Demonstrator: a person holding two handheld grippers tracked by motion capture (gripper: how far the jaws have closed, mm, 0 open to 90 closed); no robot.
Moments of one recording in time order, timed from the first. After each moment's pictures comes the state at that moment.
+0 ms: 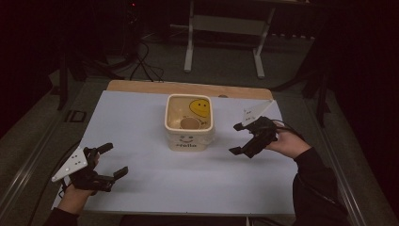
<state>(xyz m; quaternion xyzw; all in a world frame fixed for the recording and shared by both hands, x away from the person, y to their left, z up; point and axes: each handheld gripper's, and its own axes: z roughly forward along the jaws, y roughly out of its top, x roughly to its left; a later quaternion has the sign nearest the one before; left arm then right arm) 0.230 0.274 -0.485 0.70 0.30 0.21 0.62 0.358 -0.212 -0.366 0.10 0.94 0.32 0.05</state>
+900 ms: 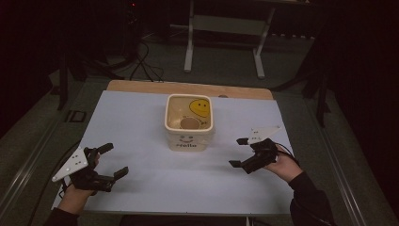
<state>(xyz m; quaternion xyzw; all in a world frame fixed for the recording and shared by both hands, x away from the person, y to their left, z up) 0.230 0.273 -0.485 0.70 0.30 0.21 0.62 0.332 -0.237 -0.433 0.17 0.90 0.39 0.07</state>
